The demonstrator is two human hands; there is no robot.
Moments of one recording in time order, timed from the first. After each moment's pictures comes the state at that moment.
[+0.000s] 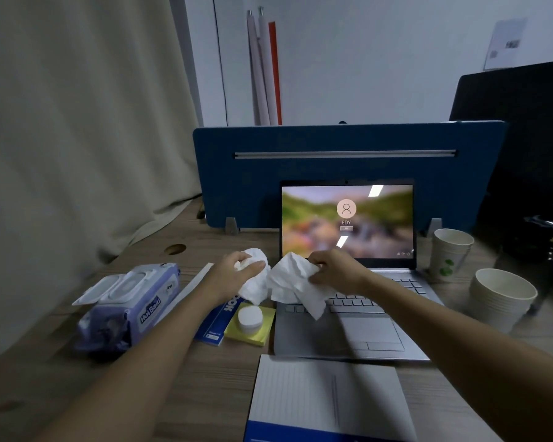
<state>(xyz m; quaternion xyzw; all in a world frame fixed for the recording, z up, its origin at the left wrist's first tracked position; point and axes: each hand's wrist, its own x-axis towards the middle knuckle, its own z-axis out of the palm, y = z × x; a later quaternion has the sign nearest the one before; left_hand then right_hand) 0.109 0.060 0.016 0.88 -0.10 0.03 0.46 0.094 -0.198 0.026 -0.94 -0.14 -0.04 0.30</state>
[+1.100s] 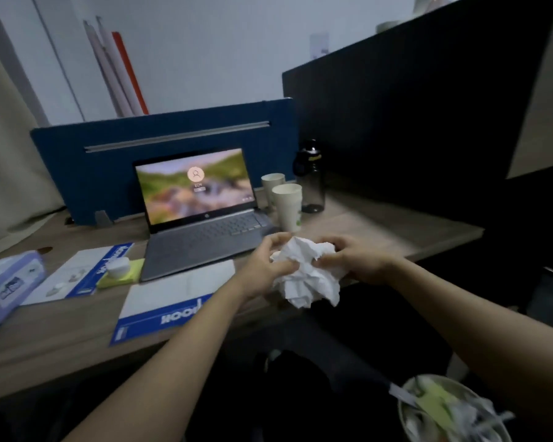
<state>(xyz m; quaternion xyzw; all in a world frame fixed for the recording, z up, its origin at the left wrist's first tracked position) -0.158 -0.176 -0.020 0.70 -0.32 -0.22 0.60 -0.240 -0.384 -0.025 -0.76 -0.03 0.00 0.65</state>
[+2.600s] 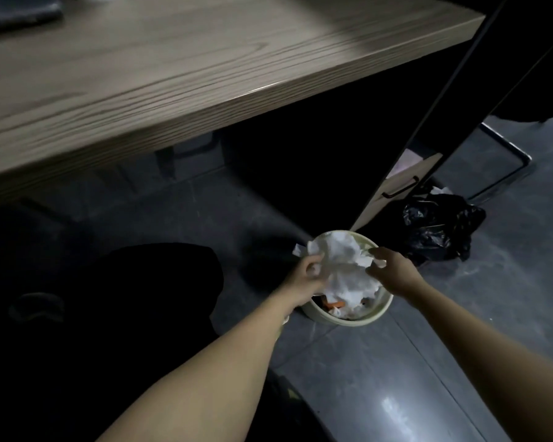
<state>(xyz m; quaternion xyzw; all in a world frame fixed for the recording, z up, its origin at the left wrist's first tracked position) -0.300 -0.388 -0.396 0.70 -0.20 -0.51 0.45 -0.437 -0.561 -0.367 -0.82 0.45 0.07 0.34</state>
